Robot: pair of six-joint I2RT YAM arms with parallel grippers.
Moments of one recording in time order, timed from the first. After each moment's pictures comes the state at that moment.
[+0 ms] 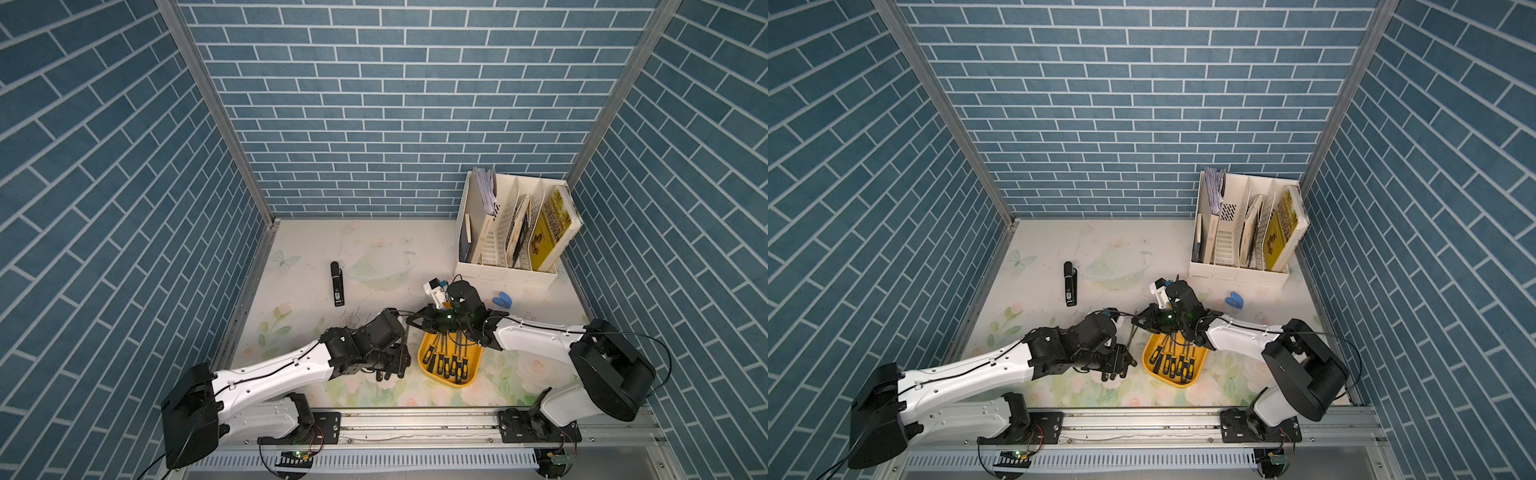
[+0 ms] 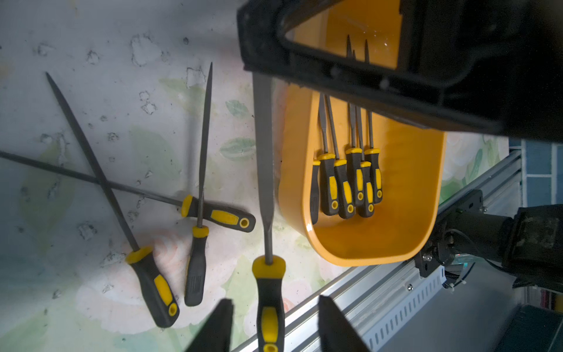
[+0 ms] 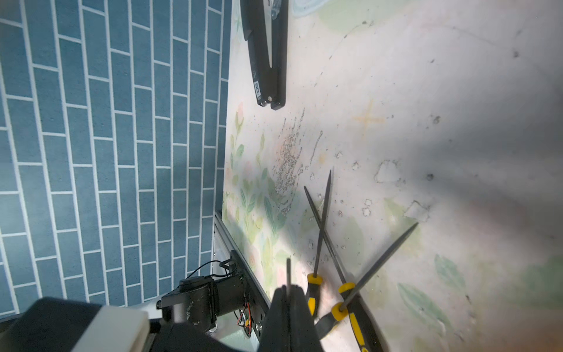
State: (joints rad) left arm -1.05 1.14 0.75 -0.58 0.07 -0.84; right arm 0.79 1.48 0.69 0.21 -0.54 0.98
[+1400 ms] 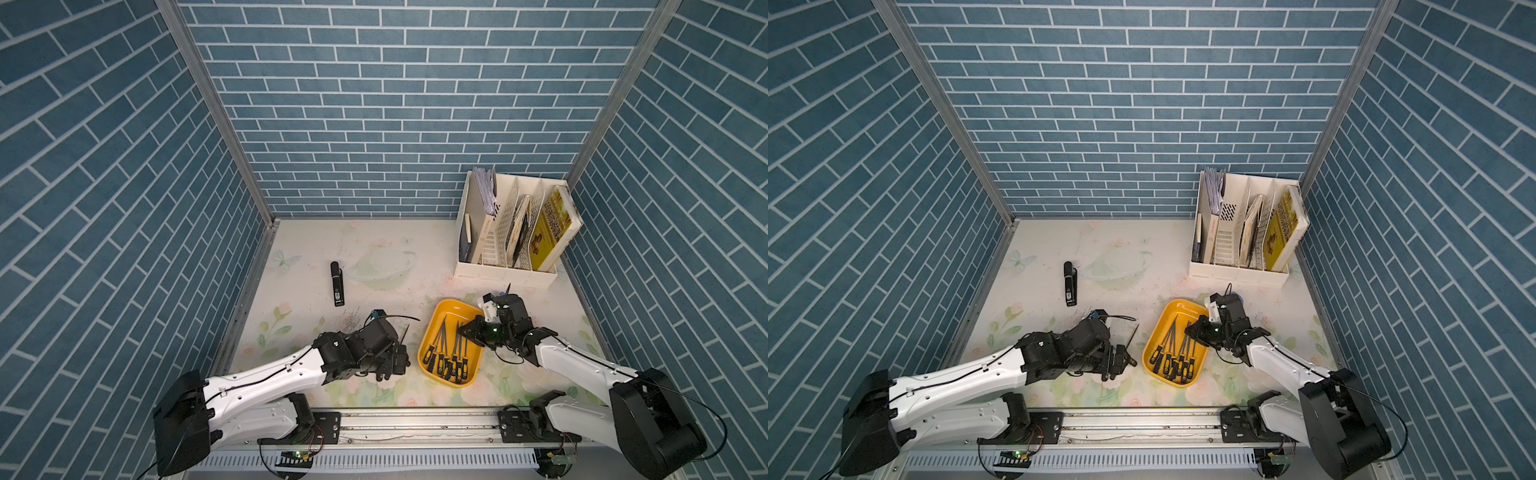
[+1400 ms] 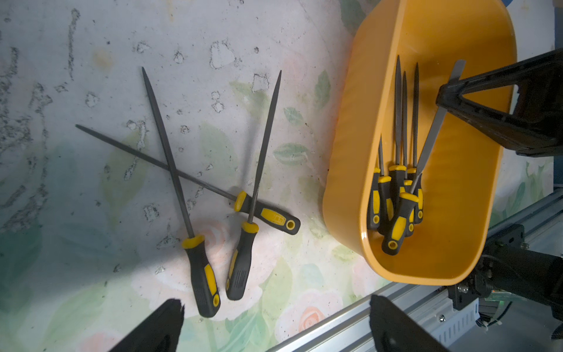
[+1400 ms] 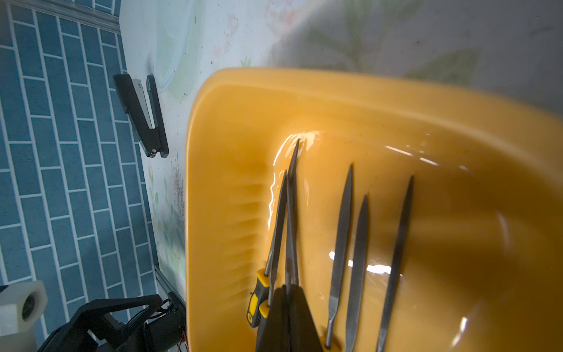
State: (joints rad) left arm -1.04 1.09 0.69 -0.62 -0.04 -0.90; right arm 0.44 1.18 0.41 -0.08 -0.52 0.81
